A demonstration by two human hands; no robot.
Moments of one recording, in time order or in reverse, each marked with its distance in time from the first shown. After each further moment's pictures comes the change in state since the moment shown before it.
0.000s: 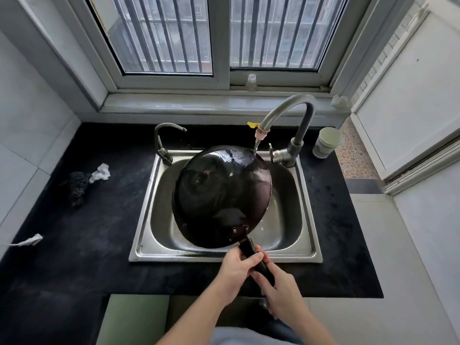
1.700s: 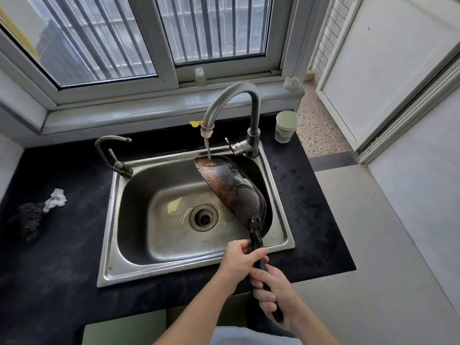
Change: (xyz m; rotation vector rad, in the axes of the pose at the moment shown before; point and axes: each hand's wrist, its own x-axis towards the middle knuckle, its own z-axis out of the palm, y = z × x) left_hand 0.037 -0.011 0.065 0.348 -0.074 -0.039; right_hand -0.012 0.023 -0.037 1.226 -0.167 0.444
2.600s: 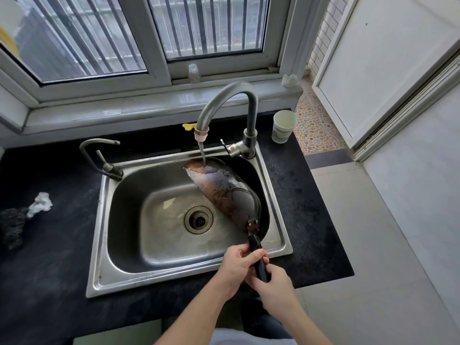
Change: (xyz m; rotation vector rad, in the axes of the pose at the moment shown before) left_hand 0.017 0.000 0.001 -0.256 -0.106 -0.115; right_hand 0.017 -0.008 -0.008 -0.928 0.500 -0.216
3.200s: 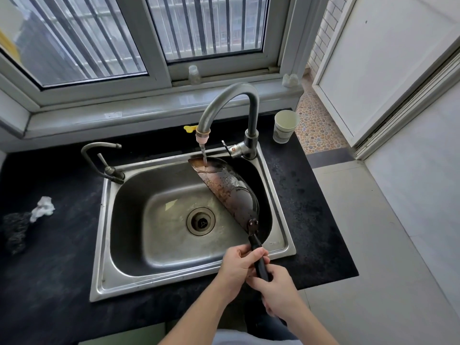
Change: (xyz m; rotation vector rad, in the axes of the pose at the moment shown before) left_hand -0.005 0.005 -0.004 -0.039 0.016 0.006; right_hand -0.002 -0.011 0.000 0.208 -0.116 0.032
